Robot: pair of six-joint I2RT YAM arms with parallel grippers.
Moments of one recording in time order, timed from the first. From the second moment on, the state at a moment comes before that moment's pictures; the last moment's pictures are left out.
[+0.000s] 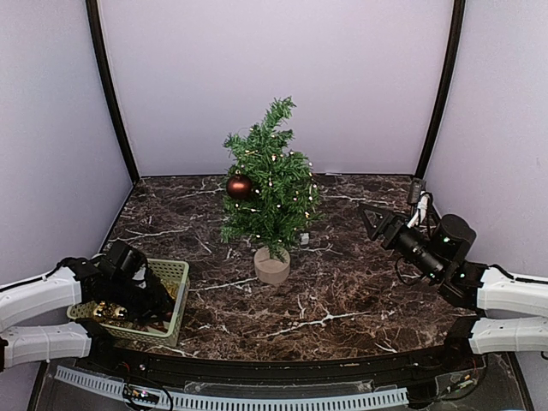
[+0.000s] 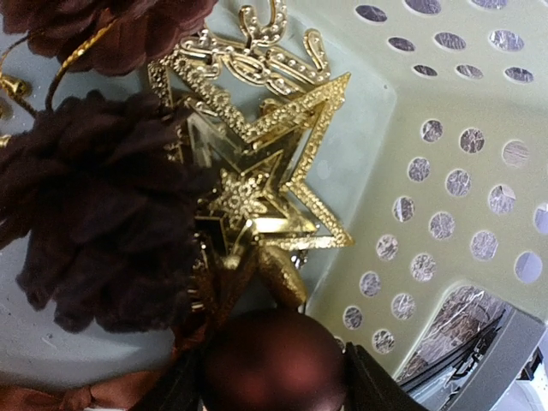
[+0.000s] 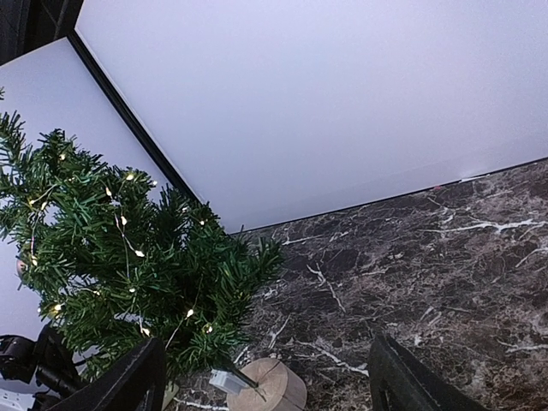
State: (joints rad) left arm -0.46 0.88 0.36 -0.64 0.31 -0.95; right arm 0.74 0.85 0.35 0.55 0.13 0.56
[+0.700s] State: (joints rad) left arm -0.46 0.74 0.71 -0.85 0.03 -0.80; right arm 0.74 0.89 0.37 0.55 0.11 0.57
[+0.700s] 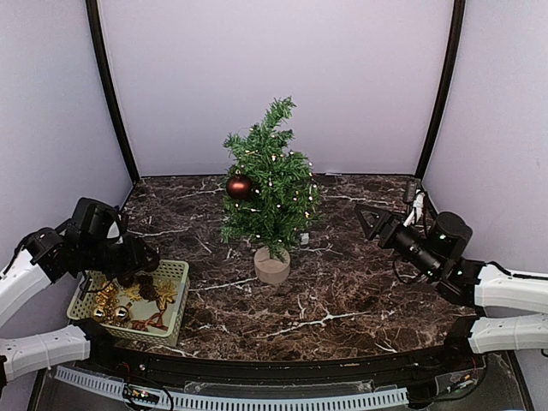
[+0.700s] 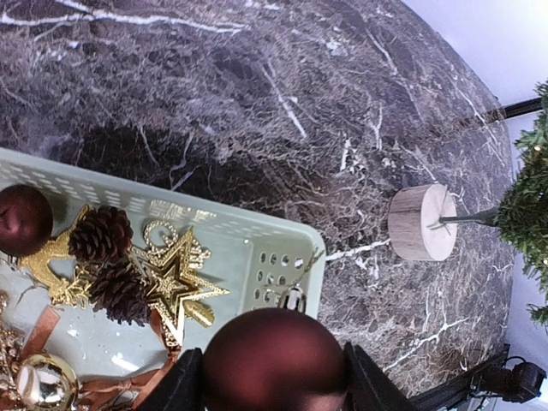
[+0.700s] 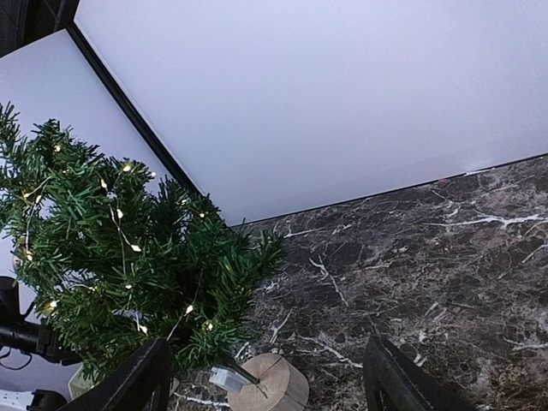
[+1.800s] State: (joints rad) left arm -0.73 0.83 0.85 -0.42 0.54 -0.59; right arm 1.11 1.12 0.47 0.68 -0.18 0.66
